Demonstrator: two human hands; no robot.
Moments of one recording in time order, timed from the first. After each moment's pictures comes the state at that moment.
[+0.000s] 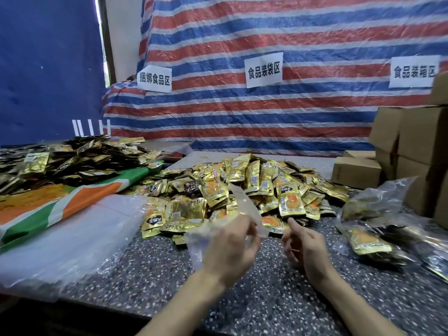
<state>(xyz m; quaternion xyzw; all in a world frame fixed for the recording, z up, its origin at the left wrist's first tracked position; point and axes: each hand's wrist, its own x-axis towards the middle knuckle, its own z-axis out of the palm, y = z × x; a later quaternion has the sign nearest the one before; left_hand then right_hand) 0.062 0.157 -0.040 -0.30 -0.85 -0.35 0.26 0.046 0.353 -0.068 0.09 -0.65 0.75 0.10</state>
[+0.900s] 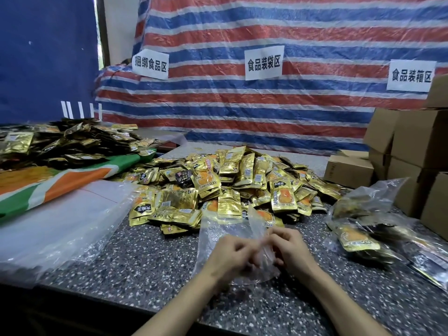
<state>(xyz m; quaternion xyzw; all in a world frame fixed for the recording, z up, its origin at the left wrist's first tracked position) 0.055 0.170 -0.073 -0.25 -0.75 -0.61 -0.01 0.040 0.344 -0.073 0.15 -0.74 0.65 0.07</state>
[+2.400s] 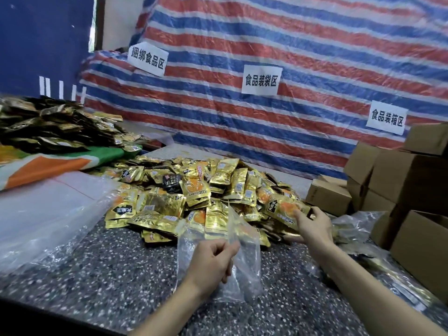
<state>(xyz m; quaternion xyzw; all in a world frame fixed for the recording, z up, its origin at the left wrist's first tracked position) 0.037 0.165 -0.078 -0.16 -0.66 -0.73 0.04 -0.023 0.405 -0.009 -0.17 -0.77 0.57 0.24</state>
